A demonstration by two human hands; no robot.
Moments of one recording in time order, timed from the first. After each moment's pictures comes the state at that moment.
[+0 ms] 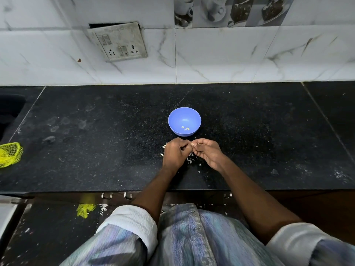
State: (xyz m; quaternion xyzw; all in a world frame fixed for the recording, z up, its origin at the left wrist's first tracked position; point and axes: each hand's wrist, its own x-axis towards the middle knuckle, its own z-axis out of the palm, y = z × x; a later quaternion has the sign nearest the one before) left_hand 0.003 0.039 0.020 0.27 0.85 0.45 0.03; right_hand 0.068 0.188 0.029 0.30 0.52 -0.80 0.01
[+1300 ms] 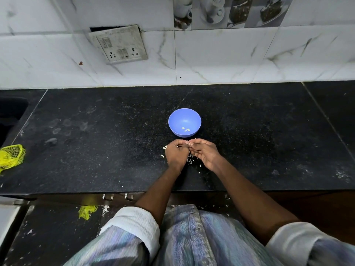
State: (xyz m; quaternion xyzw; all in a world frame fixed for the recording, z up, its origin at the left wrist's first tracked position) left_hand 0.015 0.058 0.028 -0.01 0.80 0.58 0.14; right_hand 0.061 0.176 0.037 0.34 0.48 -0.81 0.00
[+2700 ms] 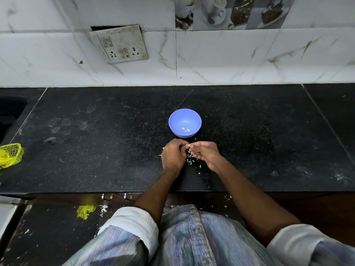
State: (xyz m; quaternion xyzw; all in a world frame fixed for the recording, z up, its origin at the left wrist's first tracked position) left_hand 0.011 0.039 0.031 0.17 0.90 0.40 0.04; right_hand 0.062 0.182 0.031 0.34 0.59 -0.73 0.02
